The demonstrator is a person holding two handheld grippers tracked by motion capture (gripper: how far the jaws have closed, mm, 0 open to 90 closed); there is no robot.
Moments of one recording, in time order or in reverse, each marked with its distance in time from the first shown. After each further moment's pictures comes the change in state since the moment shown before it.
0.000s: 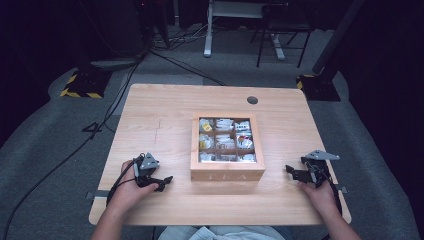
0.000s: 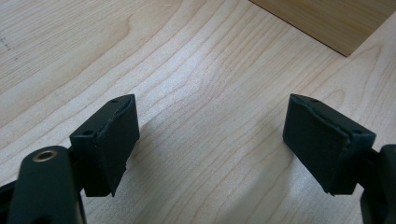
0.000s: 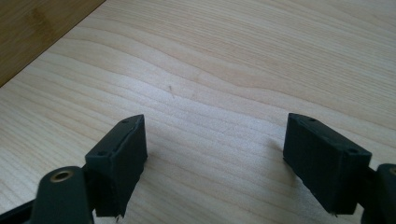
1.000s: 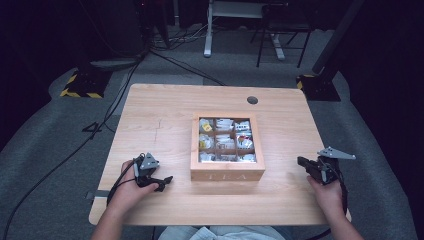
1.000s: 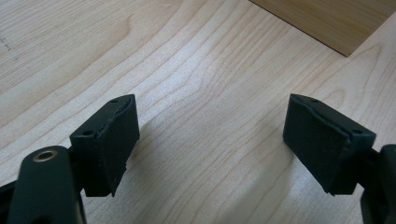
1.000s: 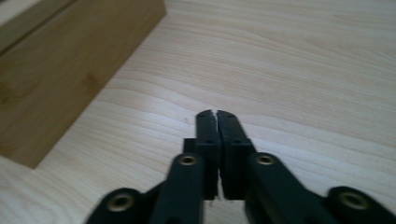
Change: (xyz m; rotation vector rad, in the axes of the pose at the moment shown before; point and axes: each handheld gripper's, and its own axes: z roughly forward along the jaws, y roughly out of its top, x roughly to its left) left arm 0.000 0.000 0.000 -0.001 0.001 0.000; right arm 0.003 0.017 -0.040 -0.082 0.033 0.093
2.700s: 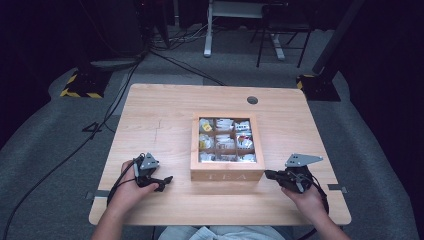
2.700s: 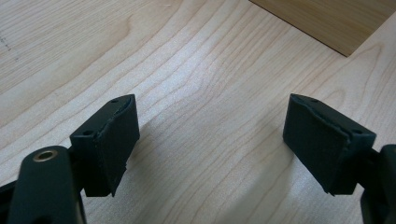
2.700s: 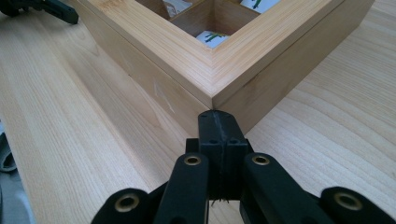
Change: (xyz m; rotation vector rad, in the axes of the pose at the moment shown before) left arm 0.000 0.000 0.000 0.000 0.000 0.000; right arm 0.094 0.018 0.005 0.090 0.347 -0.246
